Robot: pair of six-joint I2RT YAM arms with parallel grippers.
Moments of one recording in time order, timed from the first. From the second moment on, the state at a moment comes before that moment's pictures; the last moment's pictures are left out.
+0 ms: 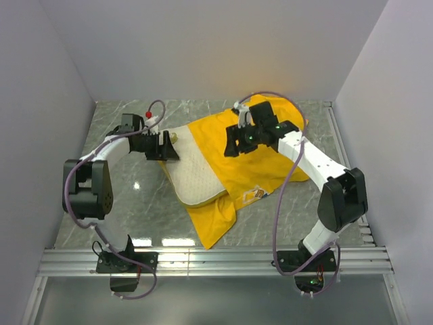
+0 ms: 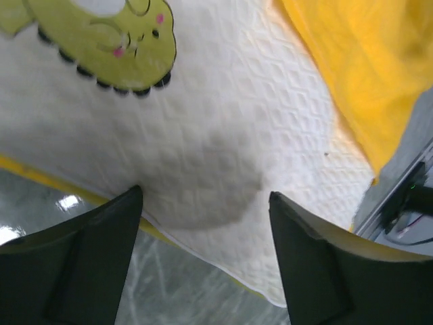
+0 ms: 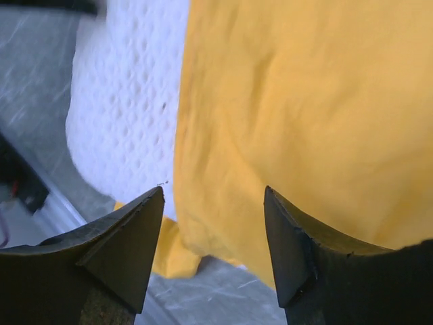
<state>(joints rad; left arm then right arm) -0.04 1.76 1.21 -0.49 0.71 -0.03 0.46 1.66 1.37 -0.58 -0.45 0.11</state>
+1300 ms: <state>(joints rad) -0.02 1.72 0.96 0.00 0.54 -0.50 0.67 2.35 2.11 -0.49 -0.01 0.13</state>
